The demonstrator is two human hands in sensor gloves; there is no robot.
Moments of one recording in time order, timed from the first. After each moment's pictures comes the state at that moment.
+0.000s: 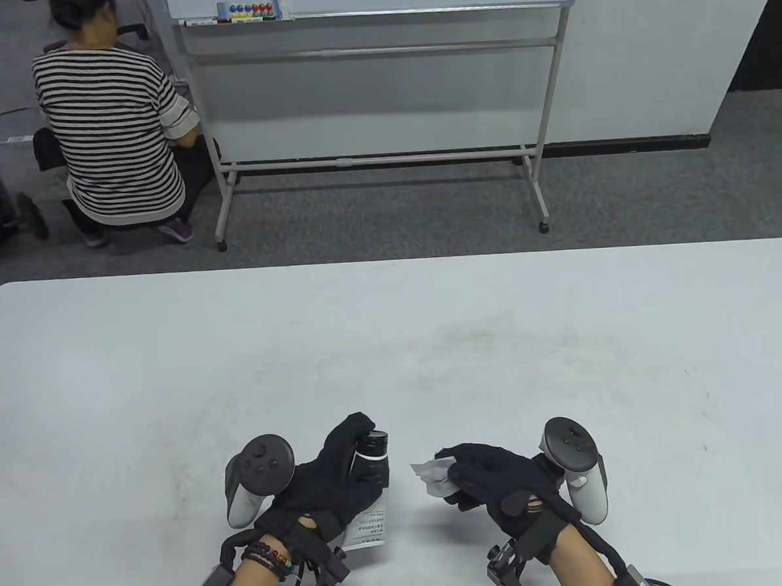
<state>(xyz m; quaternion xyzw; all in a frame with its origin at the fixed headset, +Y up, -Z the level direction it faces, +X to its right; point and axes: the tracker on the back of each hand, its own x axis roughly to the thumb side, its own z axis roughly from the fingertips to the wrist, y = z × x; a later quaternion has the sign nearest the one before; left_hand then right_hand) -0.177 -0.726 -0.331 -0.09 -0.25 0.50 0.82 0.132 -0.719 -0.310 0.10 0.17 0.74 0.64</state>
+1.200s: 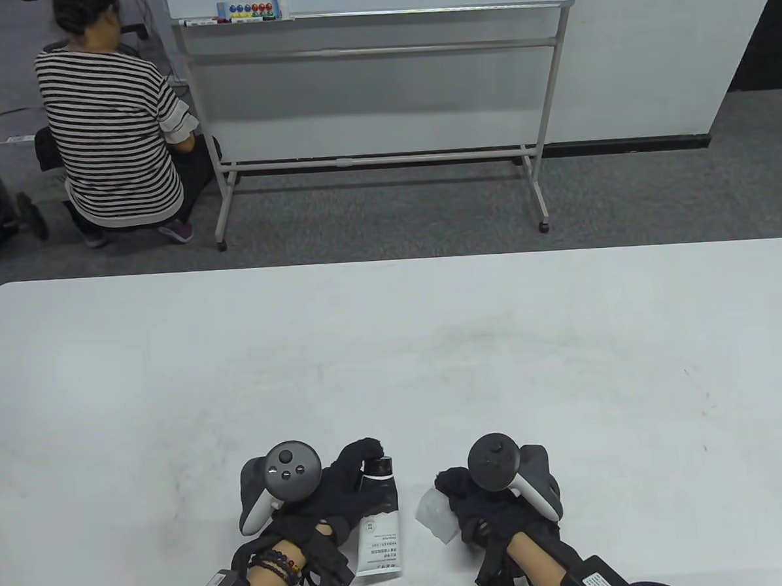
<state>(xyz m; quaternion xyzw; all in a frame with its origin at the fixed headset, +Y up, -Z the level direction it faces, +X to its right) -0.165 -0.746 -0.327 -0.10 -0.18 0.37 0.91 0.103 -0.761 -0.320 0.06 0.13 0.96 0.25</state>
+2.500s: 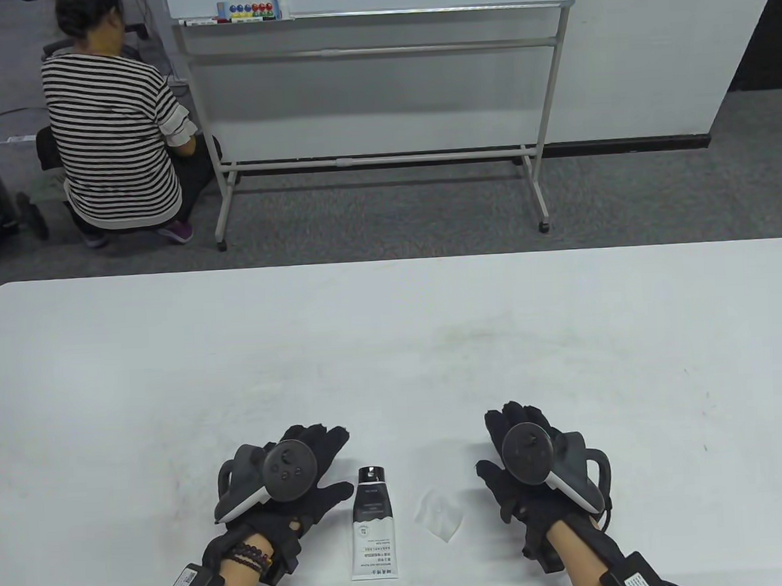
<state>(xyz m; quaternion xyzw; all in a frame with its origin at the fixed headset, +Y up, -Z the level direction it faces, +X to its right) -0.204 -0.724 -0.338 -0.05 -0.19 0.13 0.97 0.151 -0.724 -0.327 0.04 0.02 0.99 0.13</state>
